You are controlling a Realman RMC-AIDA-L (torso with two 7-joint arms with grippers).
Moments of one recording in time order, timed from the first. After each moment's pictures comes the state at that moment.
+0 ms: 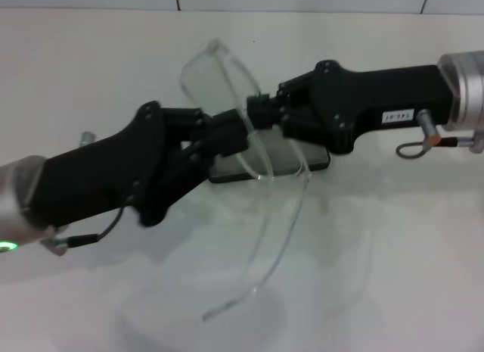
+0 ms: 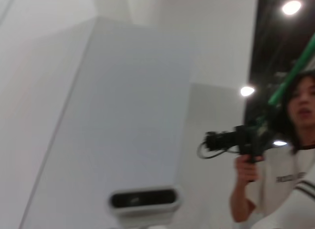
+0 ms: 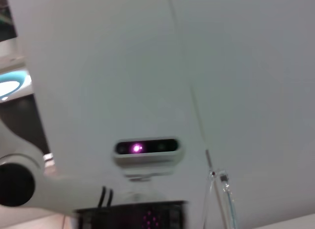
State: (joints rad) left arm -0.41 -2.08 1.12 0.47 1.22 2.01 -1.16; right arm 0.67 2.02 -1.29 -0.80 -1.41 -1.61 1.57
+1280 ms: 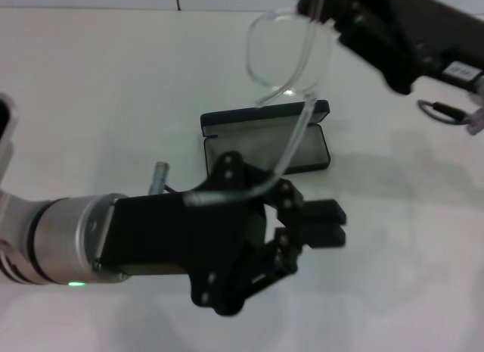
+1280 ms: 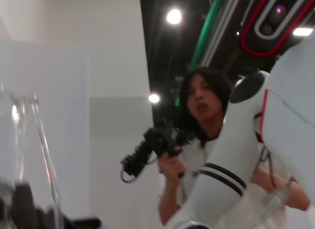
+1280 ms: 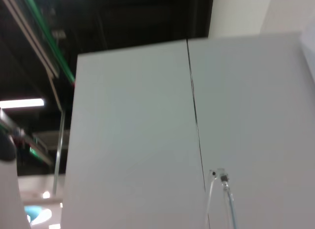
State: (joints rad) left arm -0.48 -2.10 1.60 0.41 0.92 2.03 -0.79; right arm 0.77 2.03 -1.21 -0.35 -1.02 -1.90 1.09
